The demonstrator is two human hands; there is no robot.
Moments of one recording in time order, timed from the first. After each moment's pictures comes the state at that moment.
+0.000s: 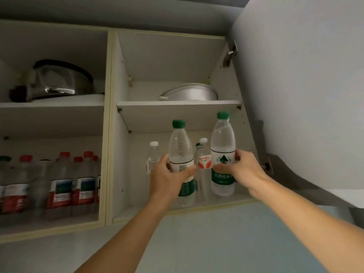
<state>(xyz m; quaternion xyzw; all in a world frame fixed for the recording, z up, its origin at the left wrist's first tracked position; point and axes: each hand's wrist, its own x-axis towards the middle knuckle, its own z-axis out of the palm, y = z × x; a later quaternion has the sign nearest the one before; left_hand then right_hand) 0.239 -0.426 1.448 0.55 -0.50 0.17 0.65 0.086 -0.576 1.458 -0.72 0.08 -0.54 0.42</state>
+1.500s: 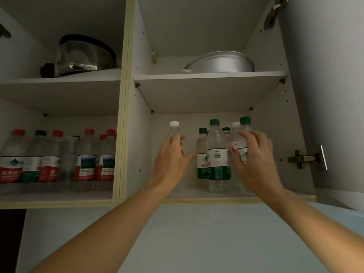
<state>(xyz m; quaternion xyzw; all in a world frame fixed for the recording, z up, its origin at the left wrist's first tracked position) 0.312 -0.458 1.462 0.68 -0.42 0.40 0.45 0.168 -0.619 1.438 -0.74 0.08 -0.67 0.02</state>
